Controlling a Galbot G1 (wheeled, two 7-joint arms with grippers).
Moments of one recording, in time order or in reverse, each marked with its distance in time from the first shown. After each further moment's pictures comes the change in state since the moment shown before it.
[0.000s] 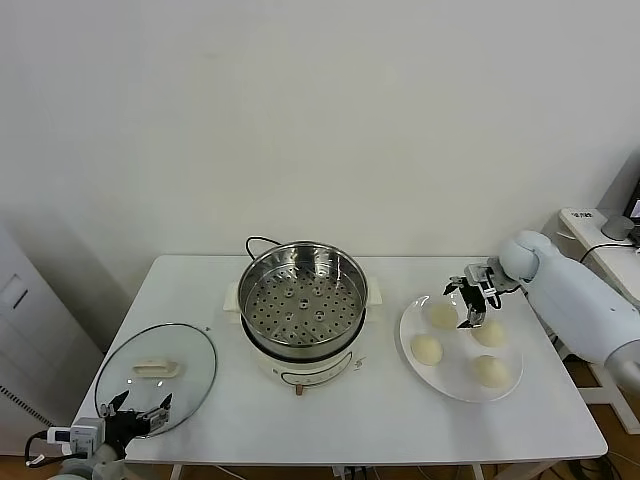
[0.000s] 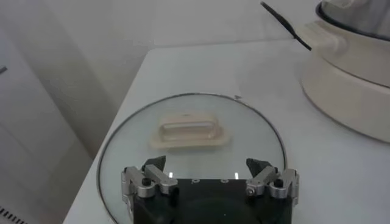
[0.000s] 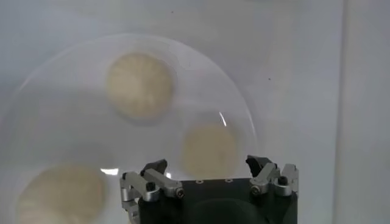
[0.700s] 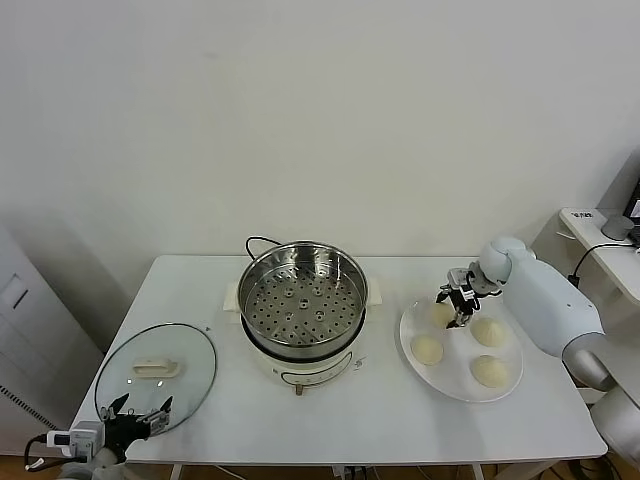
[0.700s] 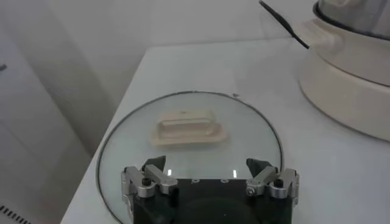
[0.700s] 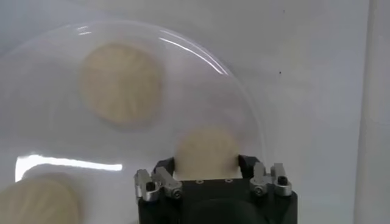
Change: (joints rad) left arm 0.019 -0.002 -0.004 -0.013 0.000 -0.003 -0.004; right arm 0.009 0.062 0.052 -0.087 -0.061 -0.002 -0.012
